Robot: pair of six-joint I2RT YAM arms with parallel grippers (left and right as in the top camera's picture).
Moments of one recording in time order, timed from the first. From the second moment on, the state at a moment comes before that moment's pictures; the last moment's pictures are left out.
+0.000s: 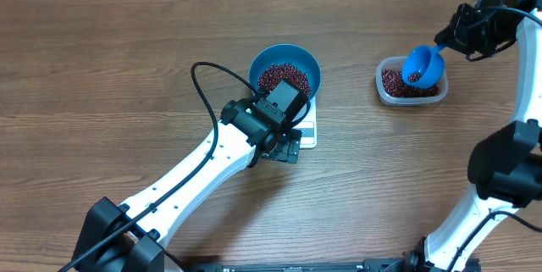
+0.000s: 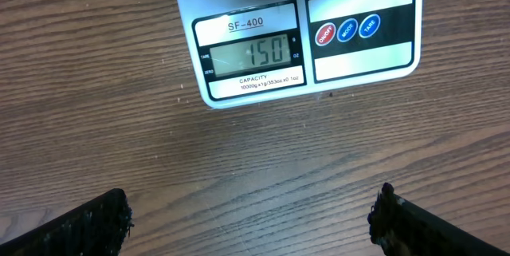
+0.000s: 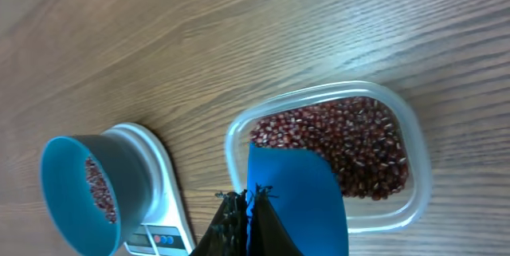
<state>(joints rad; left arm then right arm) -0.70 1.62 1.26 -0.99 -0.13 -0.51 -0.30 2.09 2.12 -1.33 -0.45 0.08</state>
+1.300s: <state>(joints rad) -0.70 1.62 1.26 -0.99 -0.13 -0.51 -0.34 2.25 1.99 -1.18 -0.47 0.06</state>
